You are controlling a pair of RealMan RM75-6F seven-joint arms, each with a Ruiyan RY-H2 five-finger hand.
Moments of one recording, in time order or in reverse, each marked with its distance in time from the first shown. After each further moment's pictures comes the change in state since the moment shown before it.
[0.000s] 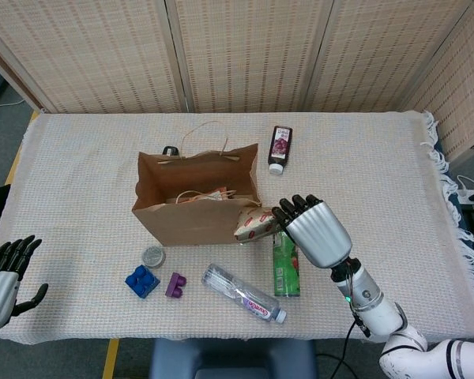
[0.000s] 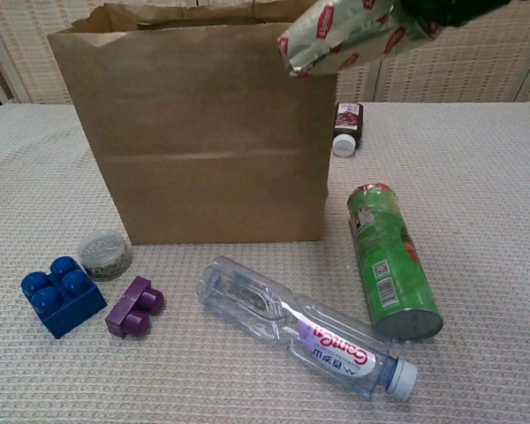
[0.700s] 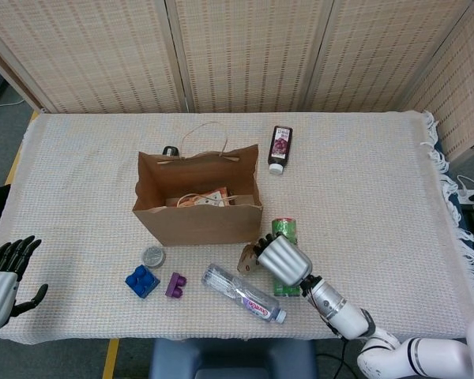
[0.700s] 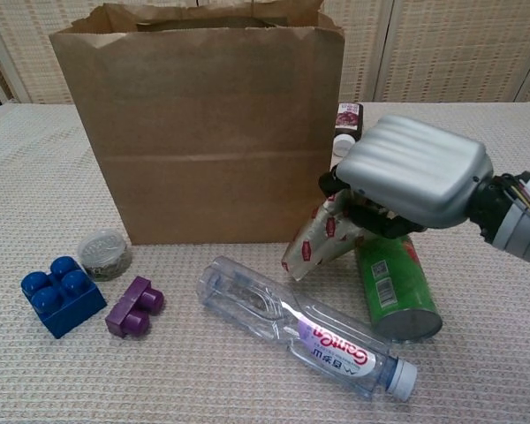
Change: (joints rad) left arm 0.000 0.004 0.003 0.008 0.007 0.001 -0.032; right arm 0.049 -0.255 -0.200 0.294 0.071 -0.219 -0.164
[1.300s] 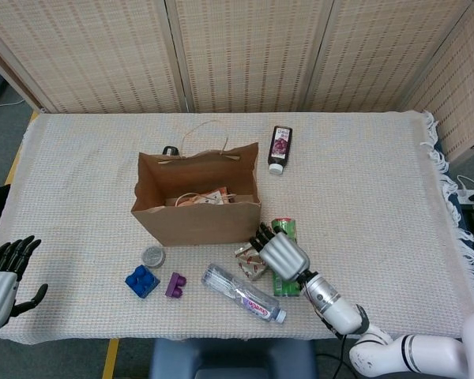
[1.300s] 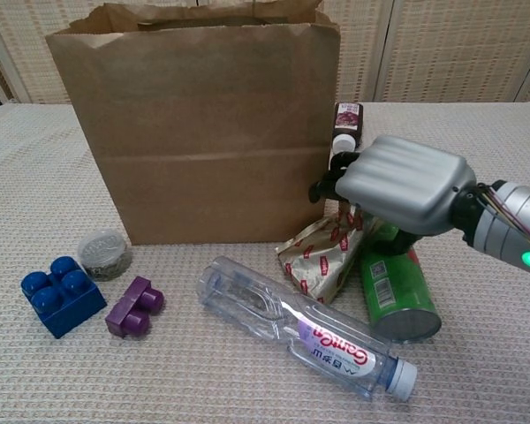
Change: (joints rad) left arm 0.001 -0.001 -0.001 -0.001 -0.001 0.001 0.002; right arm 0.022 -0.030 0.033 0.002 0.184 -0.118 -0.135
